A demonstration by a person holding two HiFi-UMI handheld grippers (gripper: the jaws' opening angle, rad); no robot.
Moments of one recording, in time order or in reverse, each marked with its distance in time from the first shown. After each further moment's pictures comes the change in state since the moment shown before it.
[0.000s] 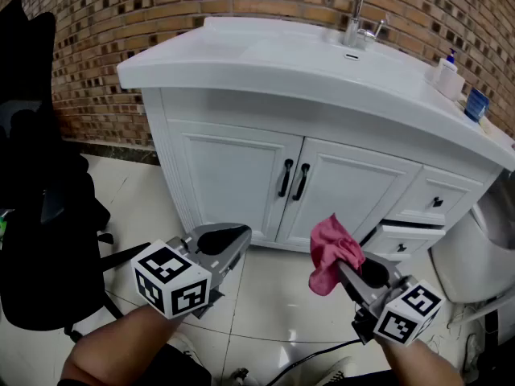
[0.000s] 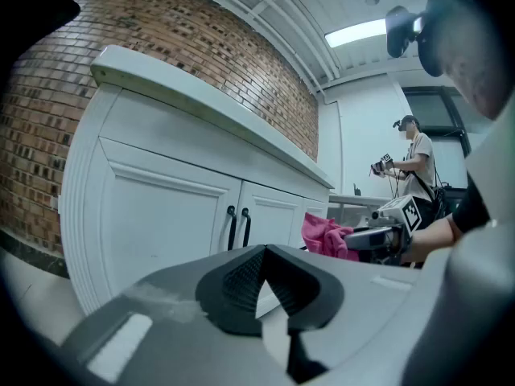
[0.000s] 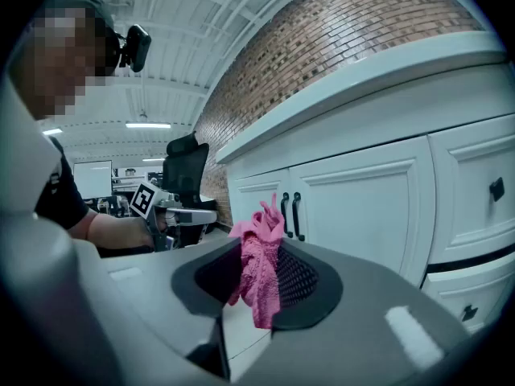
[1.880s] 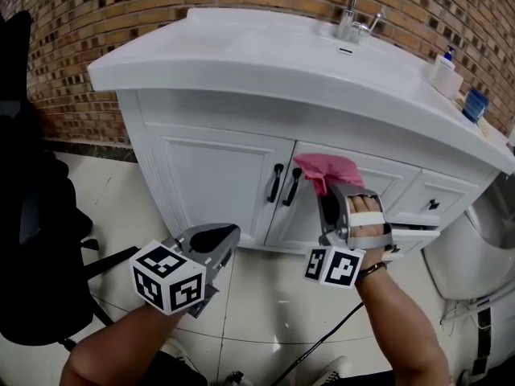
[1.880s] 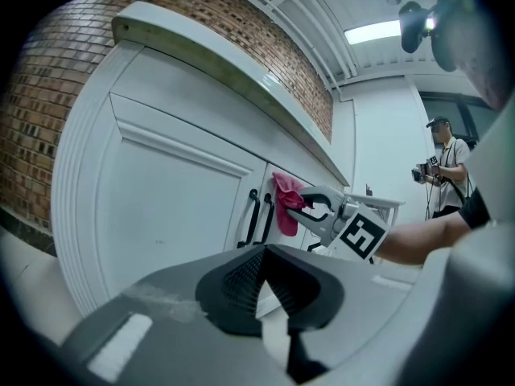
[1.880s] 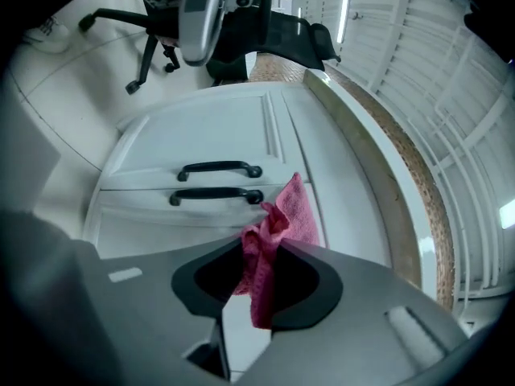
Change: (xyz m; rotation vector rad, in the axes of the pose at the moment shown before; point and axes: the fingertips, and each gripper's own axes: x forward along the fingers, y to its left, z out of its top) left arm 0.033 0.046 -0.022 -0.078 0.035 0.026; right arm 0.135 -0.098 0.051 -1.544 0.259 -0.663
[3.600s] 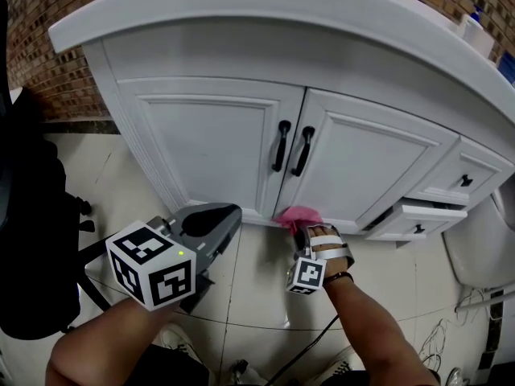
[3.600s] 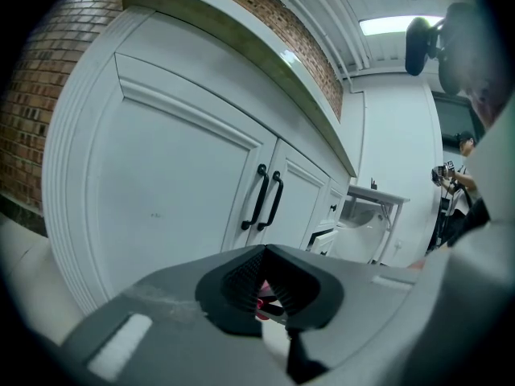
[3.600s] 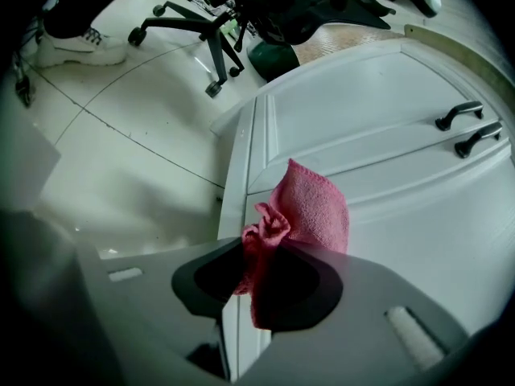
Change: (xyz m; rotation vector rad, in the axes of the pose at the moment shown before) left arm 0.023 0.011 -0.028 -0.058 0.086 0.009; right arm 0.002 0.330 -0.015 0.077 0.007 0.560
